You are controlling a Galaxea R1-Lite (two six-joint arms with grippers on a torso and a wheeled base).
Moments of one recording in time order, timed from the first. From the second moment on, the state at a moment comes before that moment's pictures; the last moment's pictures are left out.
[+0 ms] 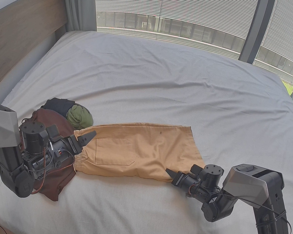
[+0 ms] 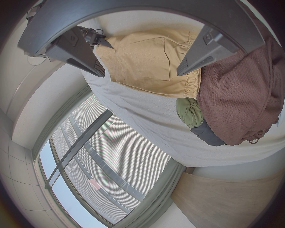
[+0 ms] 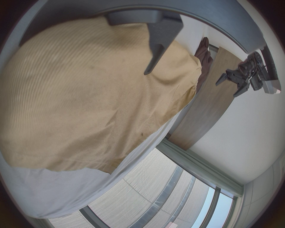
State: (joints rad) left arm -0.23 2.18 -0.48 -1.55 -0.12 -0.60; right arm 0.37 2.72 -1.09 -1.38 0.36 0.62
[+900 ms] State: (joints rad) left arm -0.21 2.19 -0.49 -1.55 -0.13 -0.60; right arm 0.28 2.50 -0.46 -1.51 0.30 0.42
